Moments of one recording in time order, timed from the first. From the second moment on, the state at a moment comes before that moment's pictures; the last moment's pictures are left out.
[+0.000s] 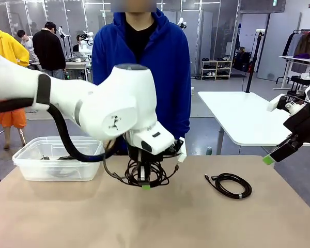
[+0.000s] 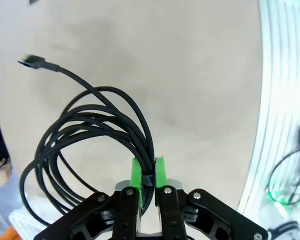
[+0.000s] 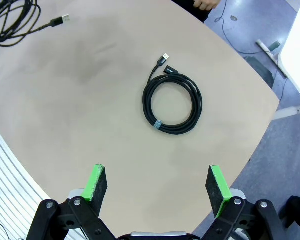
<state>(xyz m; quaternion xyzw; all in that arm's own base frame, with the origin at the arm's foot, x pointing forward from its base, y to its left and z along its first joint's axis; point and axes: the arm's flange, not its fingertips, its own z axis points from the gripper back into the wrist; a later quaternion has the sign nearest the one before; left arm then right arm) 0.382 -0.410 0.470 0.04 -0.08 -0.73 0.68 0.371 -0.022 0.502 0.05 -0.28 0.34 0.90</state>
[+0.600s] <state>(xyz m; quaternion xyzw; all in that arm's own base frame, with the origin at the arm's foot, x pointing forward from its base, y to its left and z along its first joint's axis) 0.384 -0.409 0.470 0.04 -0.07 -0.74 0.67 0.371 -0.022 0.502 0.05 -0.28 0.34 0.90</state>
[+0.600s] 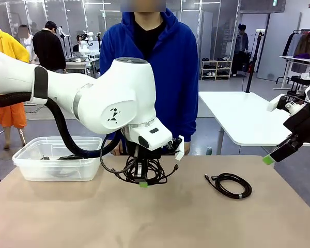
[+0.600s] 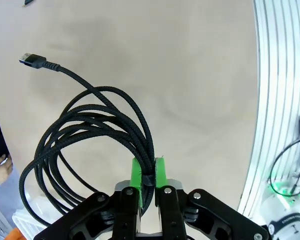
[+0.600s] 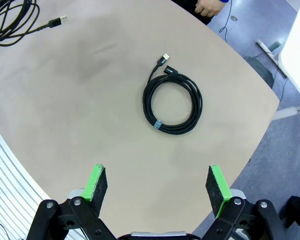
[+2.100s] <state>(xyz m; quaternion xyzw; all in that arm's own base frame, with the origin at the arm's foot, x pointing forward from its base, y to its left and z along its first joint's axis) 0.492 -0.097 0.545 0.06 -0.12 -0.71 0.69 0.371 -0.023 0.502 0.05 -0.28 0.34 0.90</state>
